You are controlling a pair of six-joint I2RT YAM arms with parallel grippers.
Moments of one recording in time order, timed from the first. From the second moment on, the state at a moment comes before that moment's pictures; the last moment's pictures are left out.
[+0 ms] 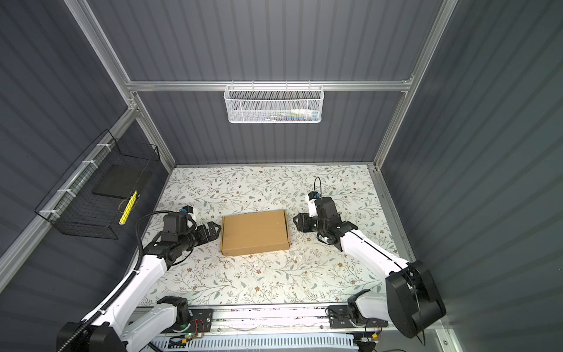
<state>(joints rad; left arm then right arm) -0.15 1.01 0.62 -0.42 0.16 -0.42 0.42 1.29 0.74 -0.14 -0.24 0.40</state>
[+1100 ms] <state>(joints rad) -0.15 1.08 0.50 -0.02 -0.22 -0.18 0.26 1.30 0.73 -0.06 -0.07 0.41</state>
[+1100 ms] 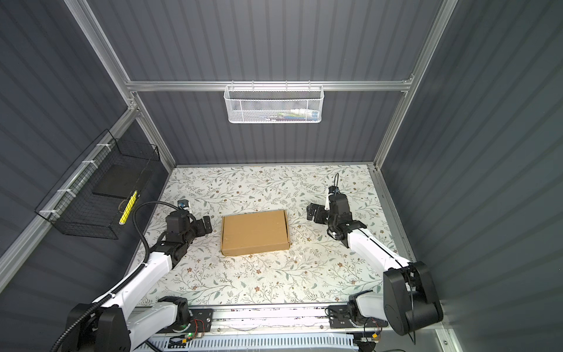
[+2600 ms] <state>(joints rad) -0.08 1.70 0.43 0.85 -0.18 -0.01 0.12 1.08 0.46 0.31 0.30 0.09</state>
